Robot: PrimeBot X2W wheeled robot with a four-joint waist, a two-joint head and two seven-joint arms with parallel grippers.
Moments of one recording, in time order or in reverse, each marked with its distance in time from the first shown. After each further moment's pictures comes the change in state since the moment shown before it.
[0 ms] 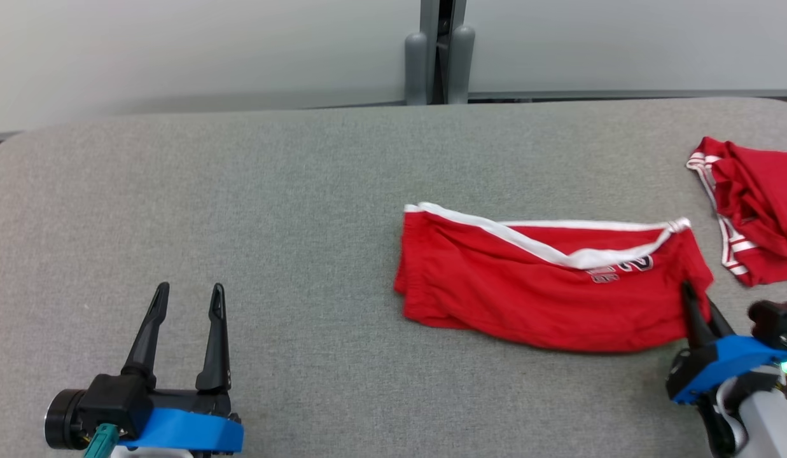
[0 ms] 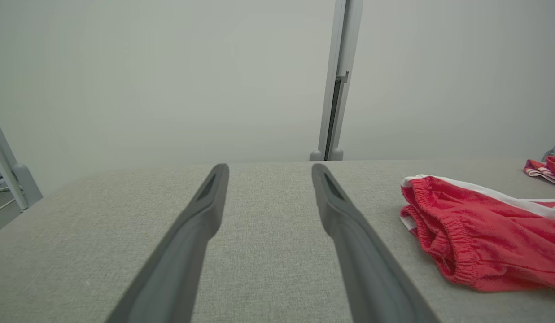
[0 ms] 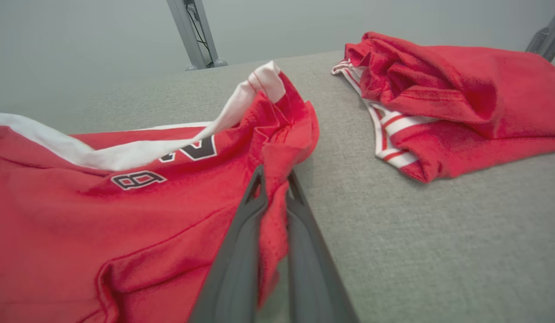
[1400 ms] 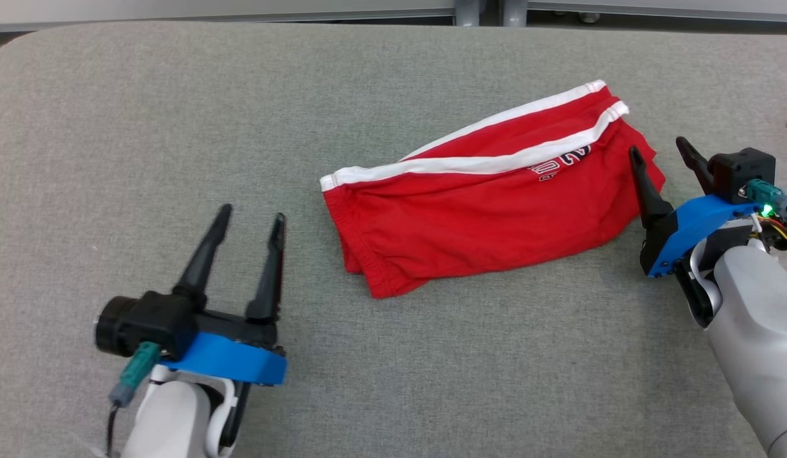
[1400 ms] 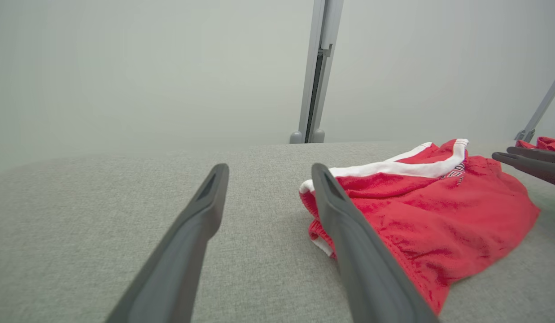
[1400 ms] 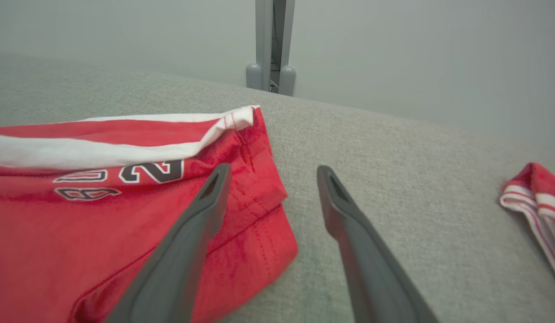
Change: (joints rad) left arm -0.228 0.027 -0.178 0.103 -0.077 -0.015 0.001; right arm -0.427 -0.016 0.204 0.203 -0.121 0.000 0.002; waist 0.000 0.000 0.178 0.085
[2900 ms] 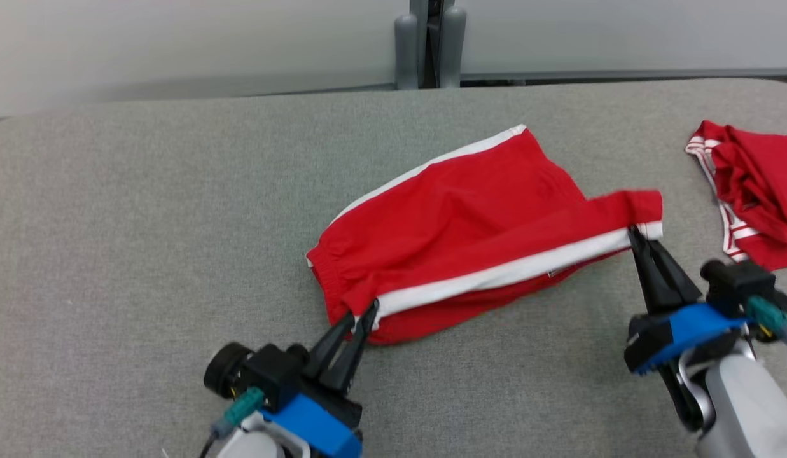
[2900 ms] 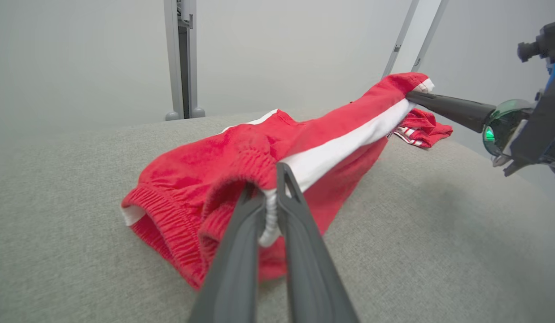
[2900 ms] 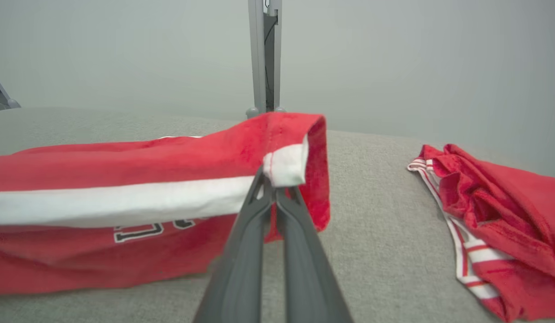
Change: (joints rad) left arm 0.072 0.029 -0.305 0.060 -0.096 -0.047 0.000; right arm 0.512 0.058 -0.189 -0.637 -0.067 0.000 0.101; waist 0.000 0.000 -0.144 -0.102
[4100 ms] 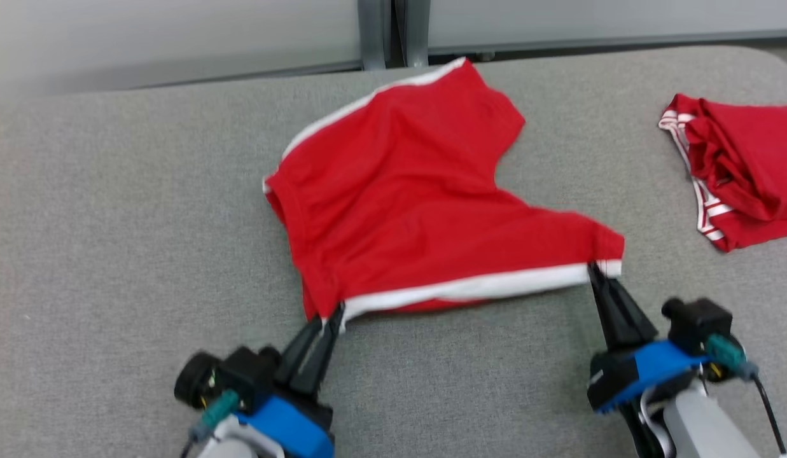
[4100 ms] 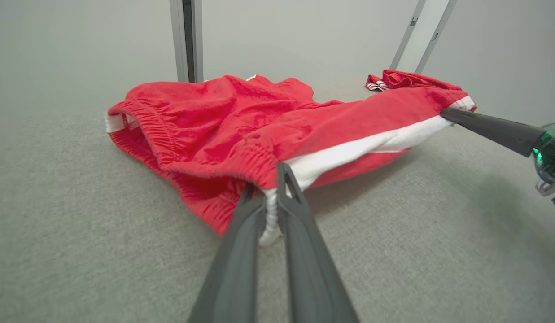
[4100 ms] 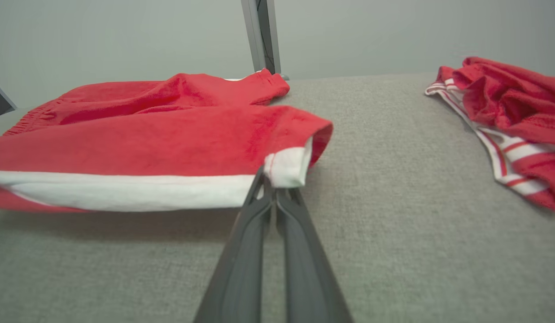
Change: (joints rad) left arm -0.031 0.038 0.054 0.061 0.012 0.006 0.000; right arm -0.015 0.062 0.090 0.132 0.083 0.000 -0.105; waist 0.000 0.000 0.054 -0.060
